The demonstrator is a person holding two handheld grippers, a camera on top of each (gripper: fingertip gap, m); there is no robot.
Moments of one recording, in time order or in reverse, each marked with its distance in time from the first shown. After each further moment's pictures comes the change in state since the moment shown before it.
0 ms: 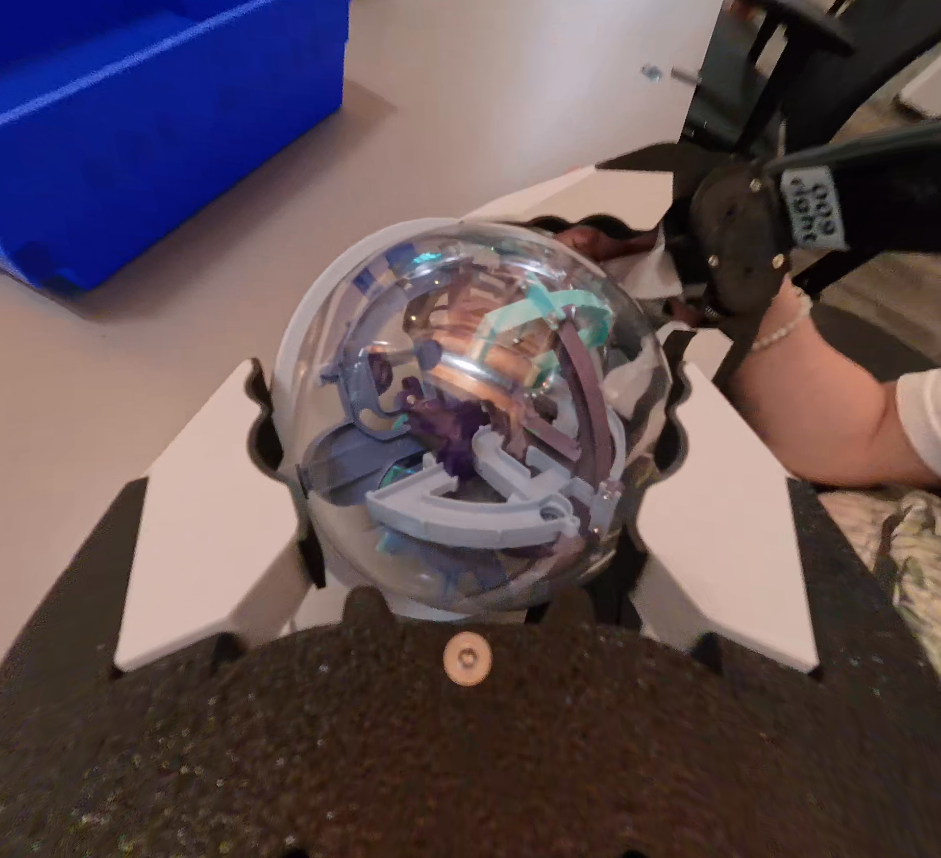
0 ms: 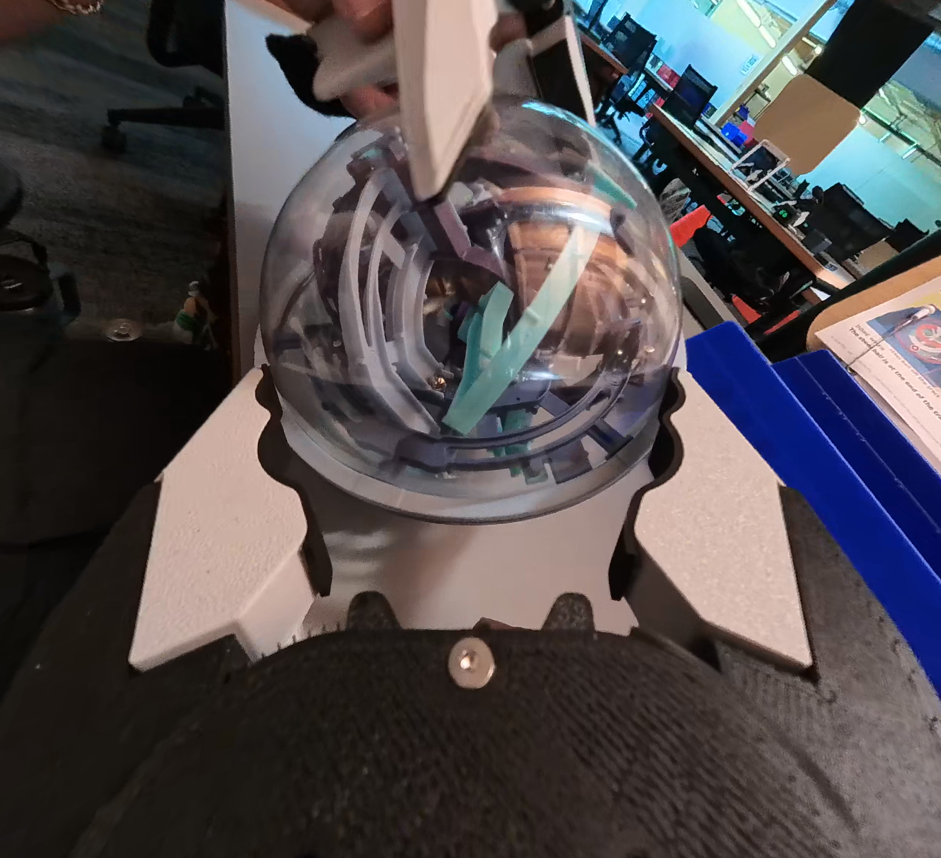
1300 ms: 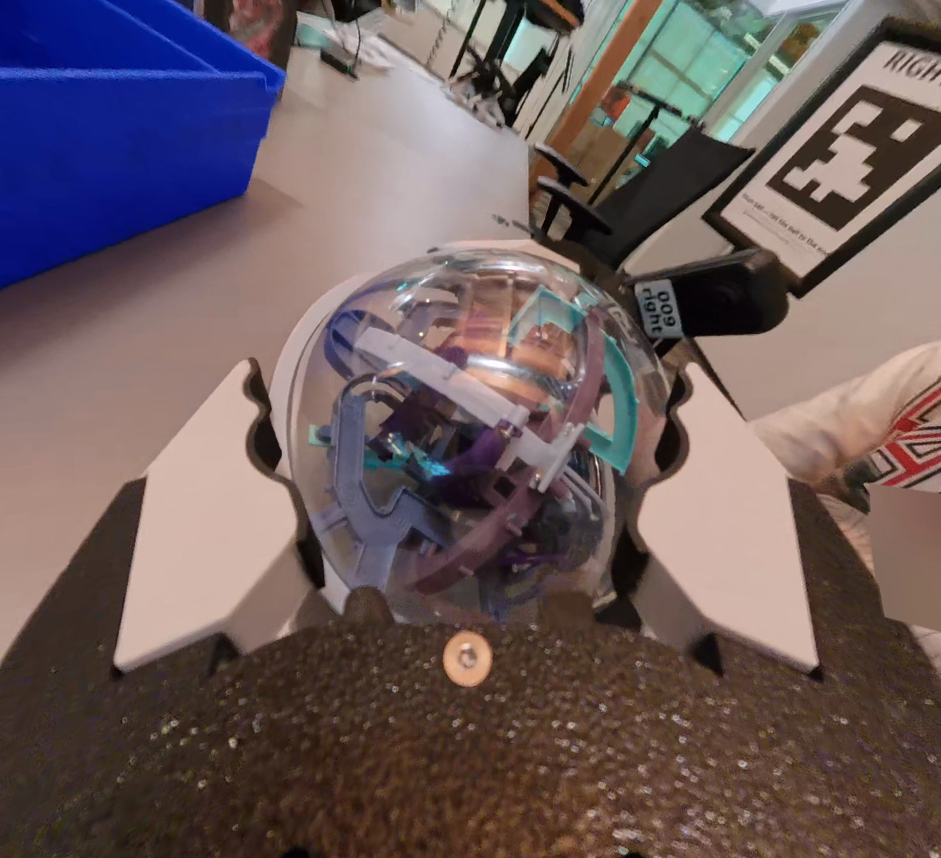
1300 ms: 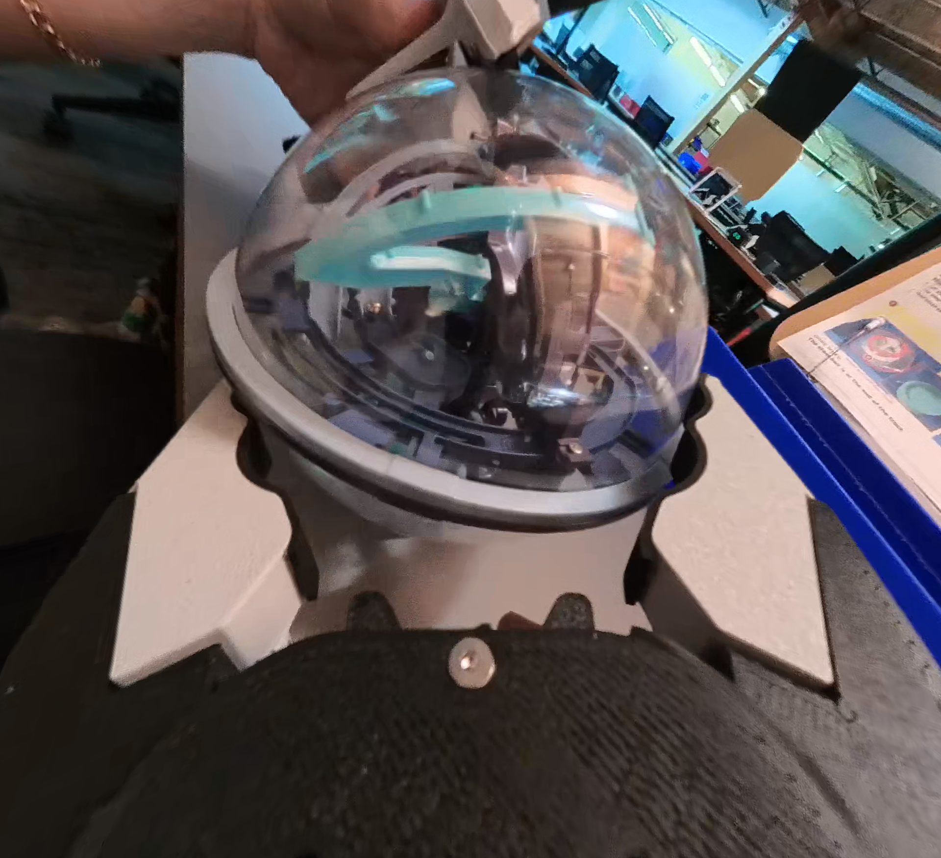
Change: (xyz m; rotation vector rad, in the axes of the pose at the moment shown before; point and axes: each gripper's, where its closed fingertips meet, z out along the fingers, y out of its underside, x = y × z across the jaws) left arm -0.008 -0.013 0.008 0.289 0.359 -0.155; right arm 0.009 0.011 0.011 0.033 0.063 -0.048
